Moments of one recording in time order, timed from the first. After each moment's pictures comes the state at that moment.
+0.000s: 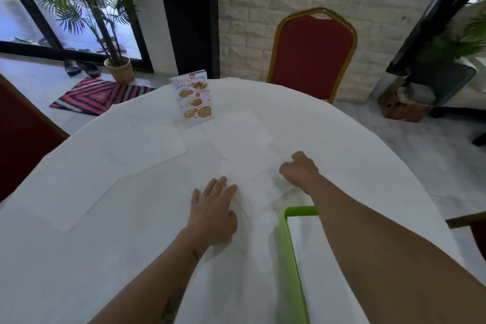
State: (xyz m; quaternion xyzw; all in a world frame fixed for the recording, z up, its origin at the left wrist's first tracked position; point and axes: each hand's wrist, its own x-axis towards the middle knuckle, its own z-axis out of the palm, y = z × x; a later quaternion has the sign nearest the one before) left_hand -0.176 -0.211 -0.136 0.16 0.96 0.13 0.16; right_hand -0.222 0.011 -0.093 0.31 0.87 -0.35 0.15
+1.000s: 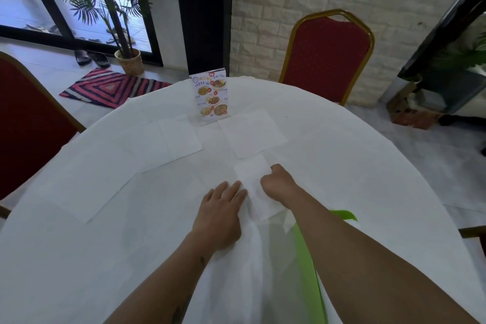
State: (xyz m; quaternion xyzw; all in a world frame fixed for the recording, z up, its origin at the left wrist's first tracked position) left_hand -0.170 -0.234 -0.143 0.21 0.97 0.11 0.11; right_hand -0.214 -0.072 -0.096 0.25 0.87 -0.39 0.20
